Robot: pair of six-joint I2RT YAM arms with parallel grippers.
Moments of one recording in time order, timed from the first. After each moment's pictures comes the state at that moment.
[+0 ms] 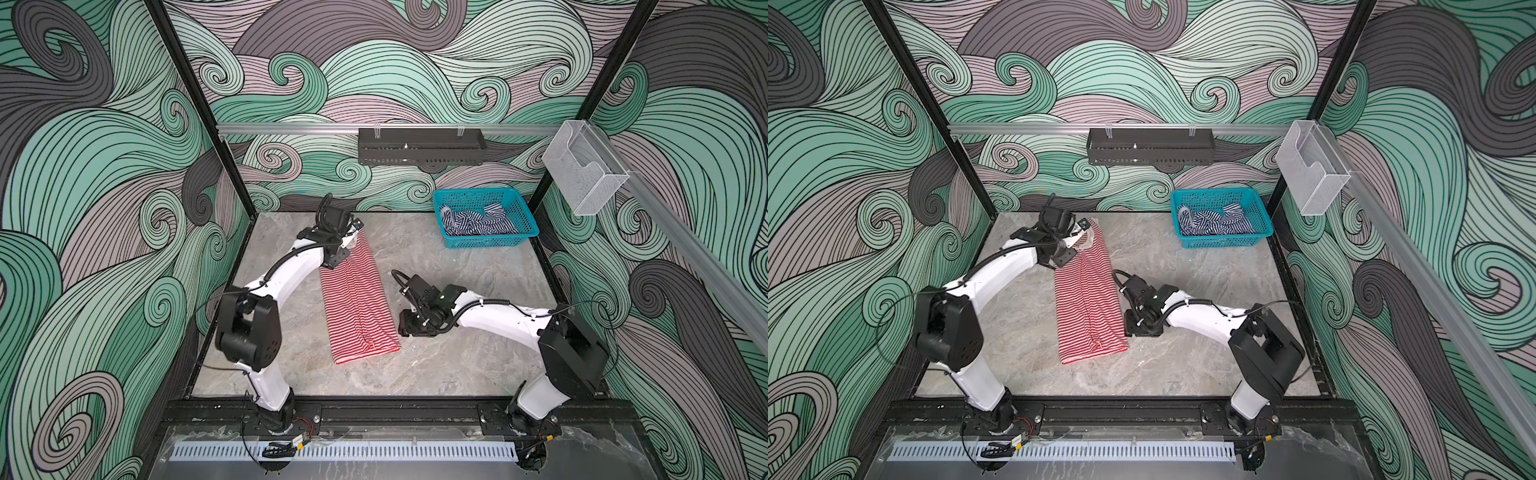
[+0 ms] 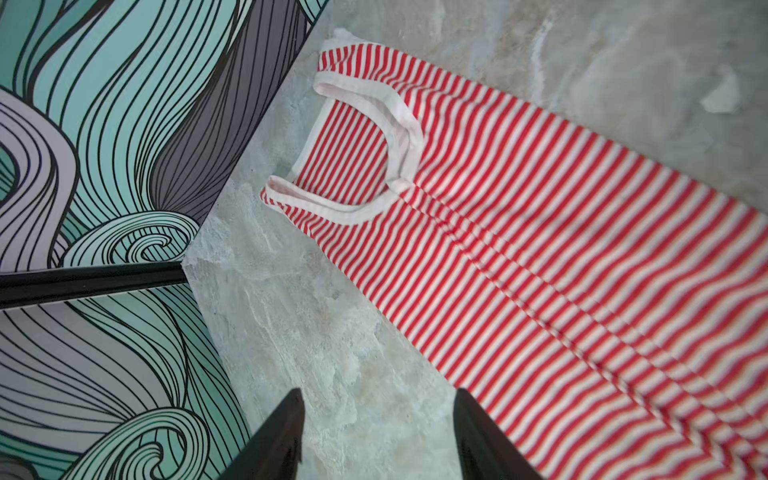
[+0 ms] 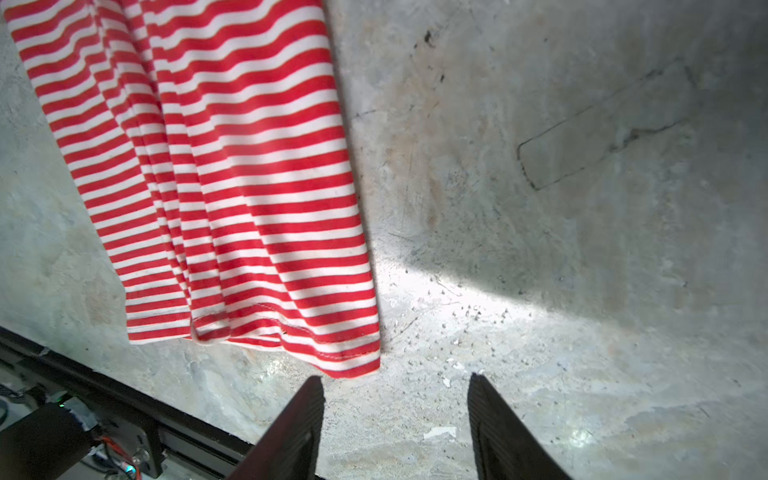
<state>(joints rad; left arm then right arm) -0.34 1.68 1.39 -0.69 -0.31 0.55 0.83 1.63 1.02 -0.63 -0.16 0.75</state>
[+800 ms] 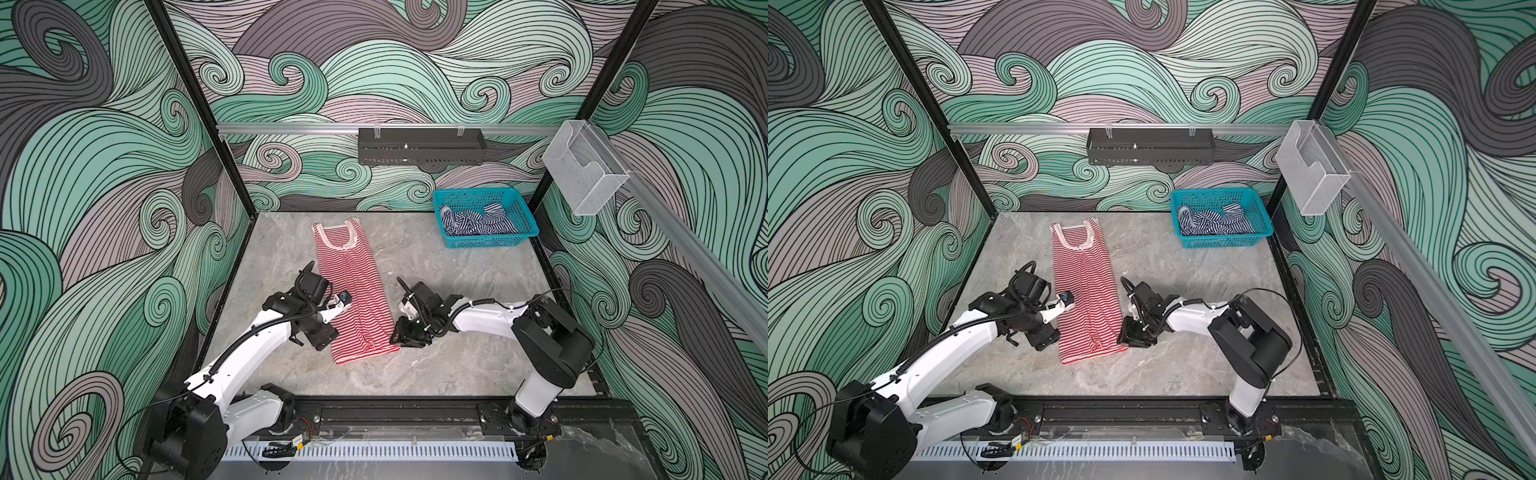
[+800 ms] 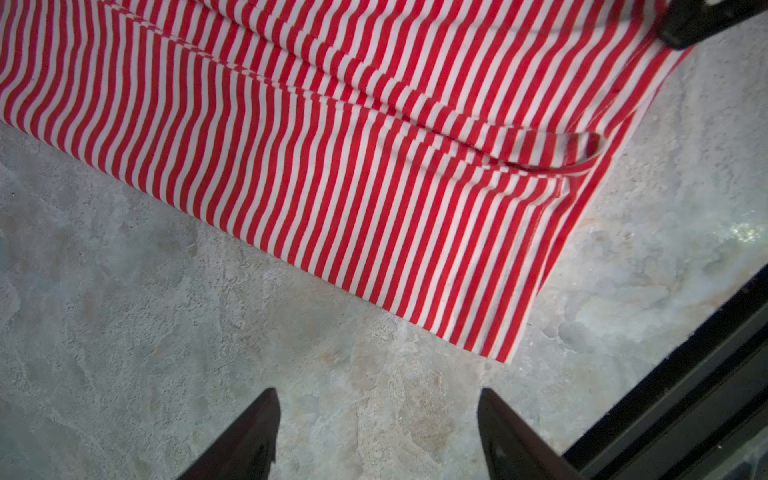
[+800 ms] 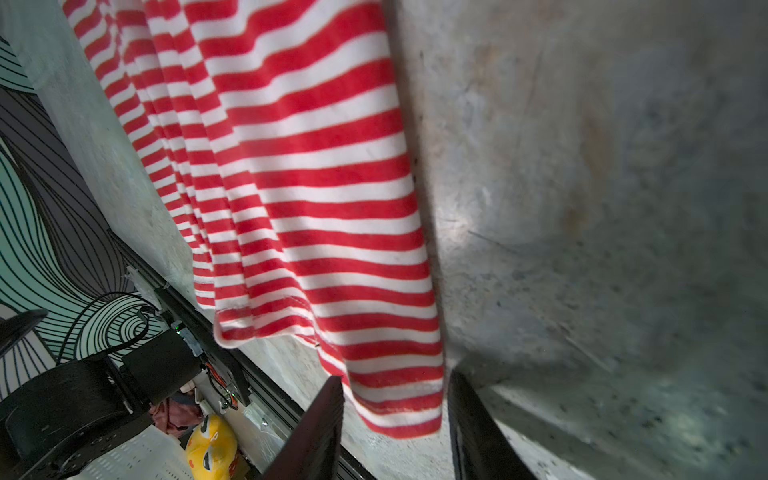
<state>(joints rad) -0.39 1.12 0.79 -0.92 0.07 0.50 0.80 1.73 0.88 -0.30 -0.49 0.82</state>
